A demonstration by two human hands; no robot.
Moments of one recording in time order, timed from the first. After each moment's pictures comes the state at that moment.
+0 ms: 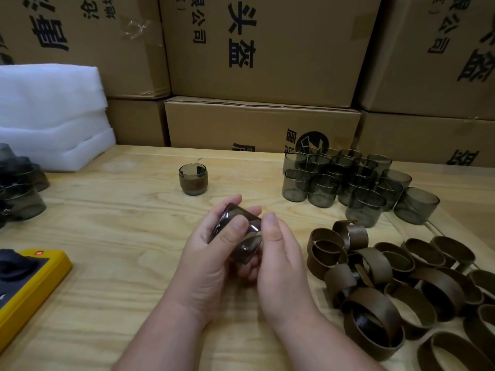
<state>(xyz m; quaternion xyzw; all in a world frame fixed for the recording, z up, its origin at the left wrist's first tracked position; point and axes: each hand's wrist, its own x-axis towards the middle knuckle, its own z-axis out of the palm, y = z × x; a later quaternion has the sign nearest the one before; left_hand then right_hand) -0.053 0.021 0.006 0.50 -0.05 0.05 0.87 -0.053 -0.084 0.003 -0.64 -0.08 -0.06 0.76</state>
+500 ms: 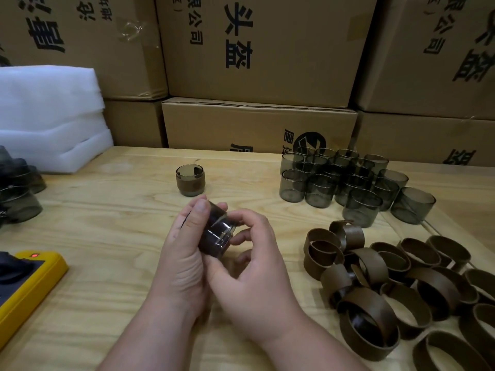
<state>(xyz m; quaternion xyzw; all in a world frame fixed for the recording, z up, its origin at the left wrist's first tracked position) -0.046 0.029 0.009 0.38 0.03 0.10 0.92 -0.059 -0.073 -0.002 -0.76 -0.20 -0.16 0.60</state>
